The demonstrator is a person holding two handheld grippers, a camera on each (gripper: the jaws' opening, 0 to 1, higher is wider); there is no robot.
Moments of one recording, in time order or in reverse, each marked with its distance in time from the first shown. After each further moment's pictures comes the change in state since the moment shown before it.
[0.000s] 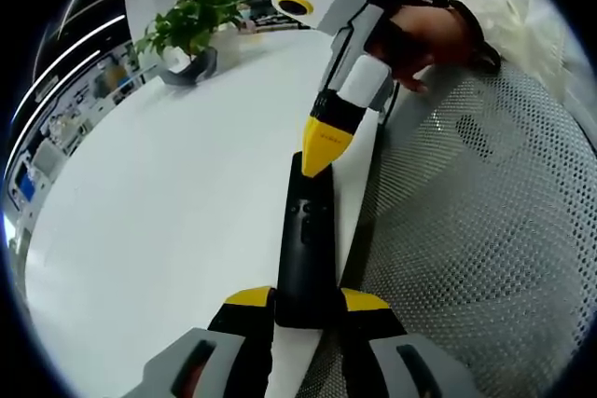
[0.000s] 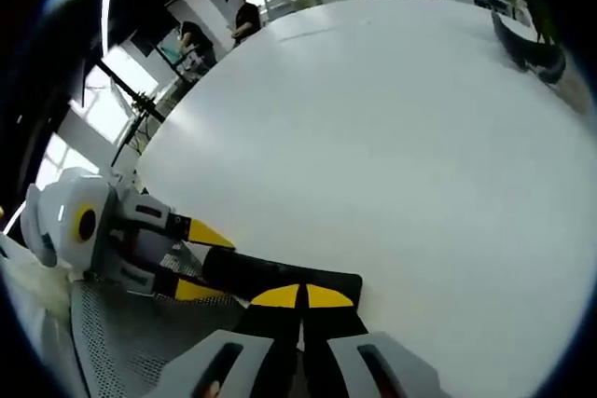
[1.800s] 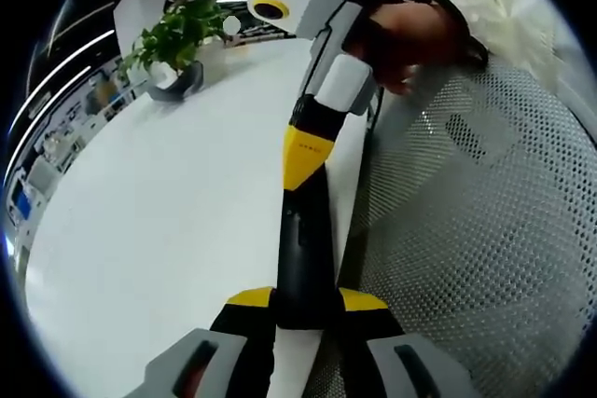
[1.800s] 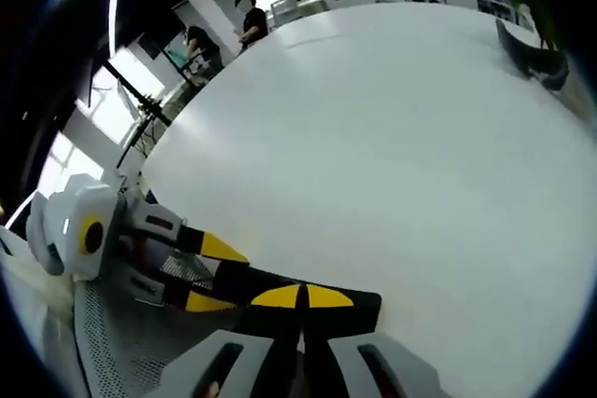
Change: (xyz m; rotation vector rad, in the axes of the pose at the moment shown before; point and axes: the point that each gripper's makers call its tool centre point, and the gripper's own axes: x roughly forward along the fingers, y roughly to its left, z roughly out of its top) left arm 0.006 -0.006 0.010 0.062 -0.051 -0.025; right arm -0.001 0.001 0.005 -0.022 -0.022 0.013
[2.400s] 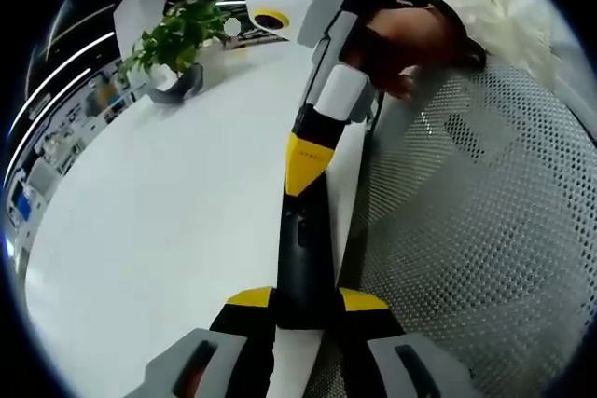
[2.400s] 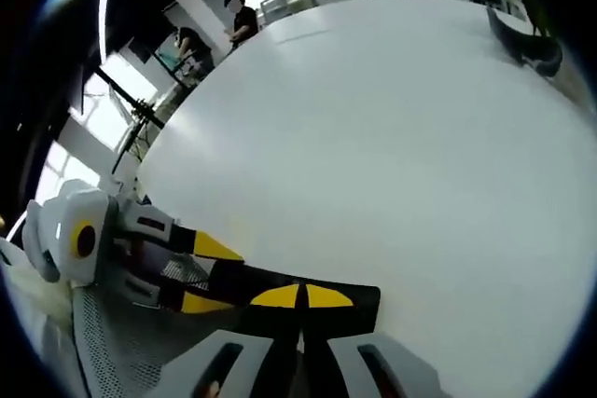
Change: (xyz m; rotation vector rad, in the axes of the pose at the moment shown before) left arm 0.000 0.000 0.000 0.005 -0.007 0.000; right arm 0.004 -0.002 -0.005 0.059 0.003 -0.003
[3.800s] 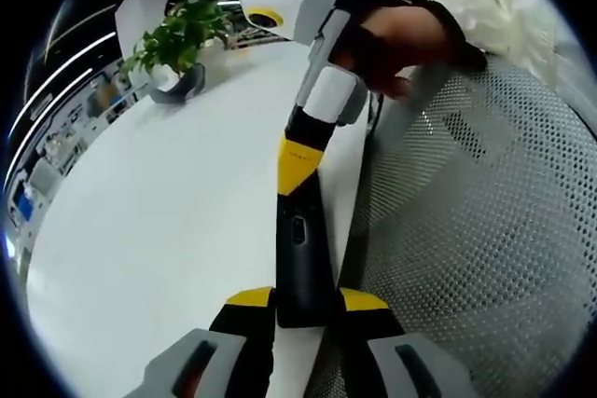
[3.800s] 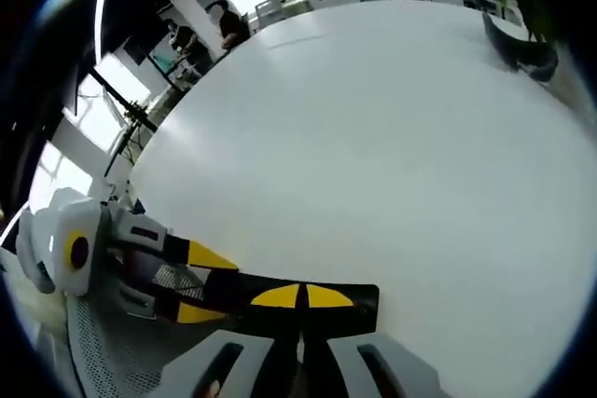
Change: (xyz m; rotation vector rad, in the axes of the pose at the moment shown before) left arm 0.001 0.000 0.000 0.017 -0.004 0.015; right arm 0.002 -0.003 0.008 -0.020 -0.008 -0.038
